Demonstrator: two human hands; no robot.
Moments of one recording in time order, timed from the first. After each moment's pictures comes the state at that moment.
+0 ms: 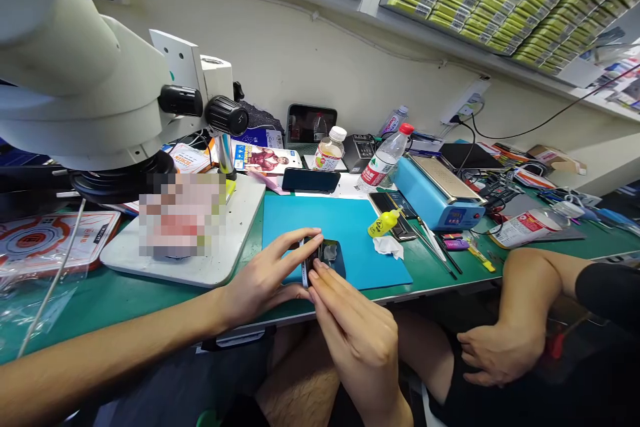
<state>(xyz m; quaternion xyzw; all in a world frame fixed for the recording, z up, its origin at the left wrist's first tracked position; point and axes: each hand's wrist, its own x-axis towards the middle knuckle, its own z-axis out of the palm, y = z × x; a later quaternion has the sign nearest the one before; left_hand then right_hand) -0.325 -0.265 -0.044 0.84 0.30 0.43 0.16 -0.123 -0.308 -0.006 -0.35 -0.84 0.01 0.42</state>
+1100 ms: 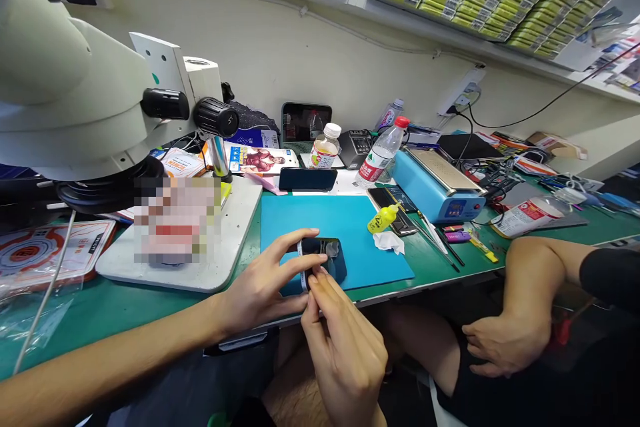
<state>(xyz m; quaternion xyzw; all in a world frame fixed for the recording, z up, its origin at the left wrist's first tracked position) -0.320 -0.267 -0.040 0.84 0.26 0.46 0.14 -0.147 -0.324 -0.028 -0.41 -0.77 -0.12 0.47</state>
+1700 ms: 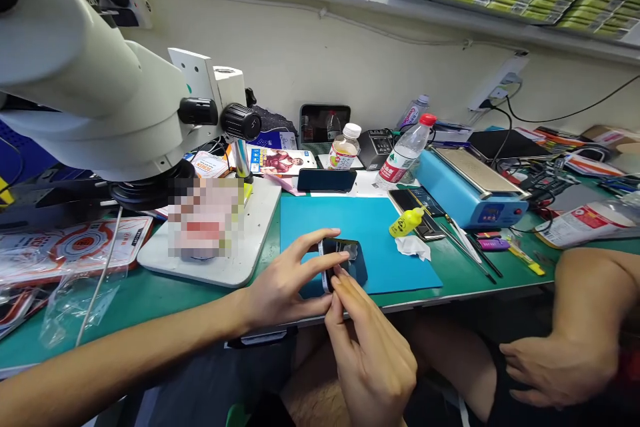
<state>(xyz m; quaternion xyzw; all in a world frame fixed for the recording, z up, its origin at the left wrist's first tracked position) -0.318 -0.265 -0.035 0.83 0.25 0.48 0.14 -0.146 -0.321 -0.028 -0.42 -0.76 -0.12 0.48</state>
